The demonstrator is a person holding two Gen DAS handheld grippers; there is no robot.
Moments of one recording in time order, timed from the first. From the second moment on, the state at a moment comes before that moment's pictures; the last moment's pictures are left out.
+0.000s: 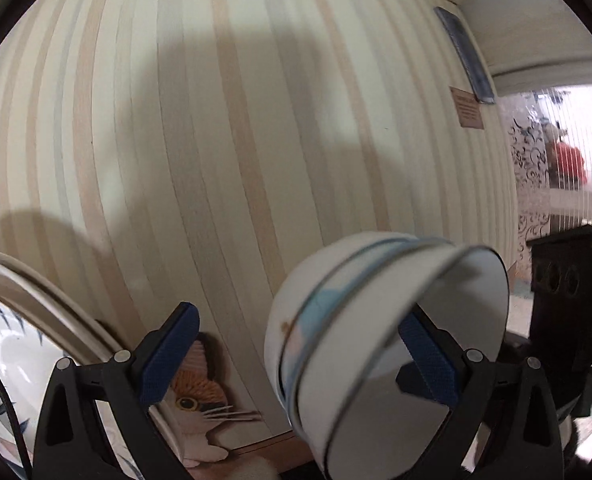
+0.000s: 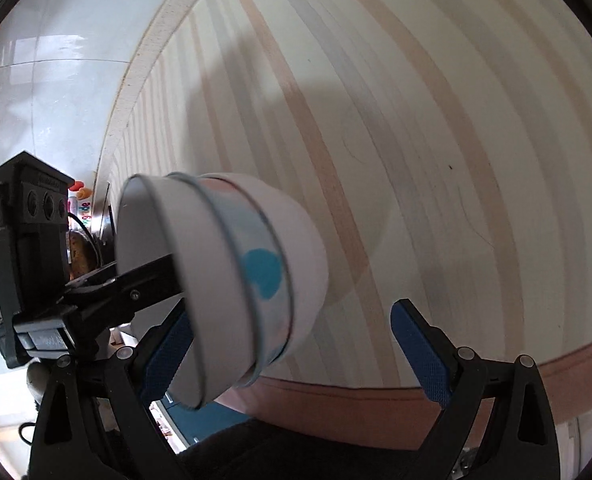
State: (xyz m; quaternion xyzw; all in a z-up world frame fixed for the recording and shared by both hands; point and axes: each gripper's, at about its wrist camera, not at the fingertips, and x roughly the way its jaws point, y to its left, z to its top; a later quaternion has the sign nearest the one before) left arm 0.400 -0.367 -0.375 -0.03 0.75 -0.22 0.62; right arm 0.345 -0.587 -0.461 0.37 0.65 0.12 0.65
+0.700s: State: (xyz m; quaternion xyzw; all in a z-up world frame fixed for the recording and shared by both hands) left arm 0.389 -0.371 -0.374 -0.06 0.75 -0.25 0.62; right arm 0.370 -0.568 -0.466 0.38 0.65 0.15 0.65
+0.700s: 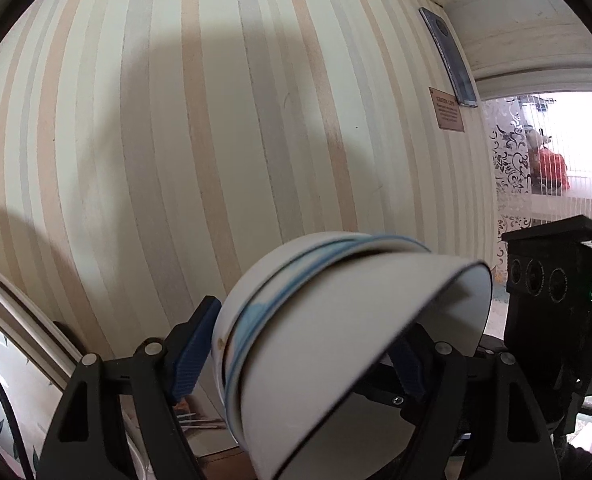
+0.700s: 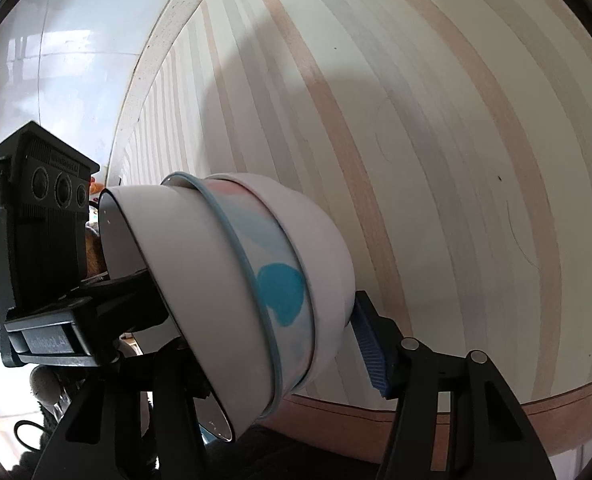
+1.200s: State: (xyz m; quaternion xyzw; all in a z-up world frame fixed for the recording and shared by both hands) left arm 0.396 -0.353 -0.355 -0.08 0.72 -0.23 0.66; right arm 0.386 -0.558 -0.444 0.33 0.63 0.18 0.67
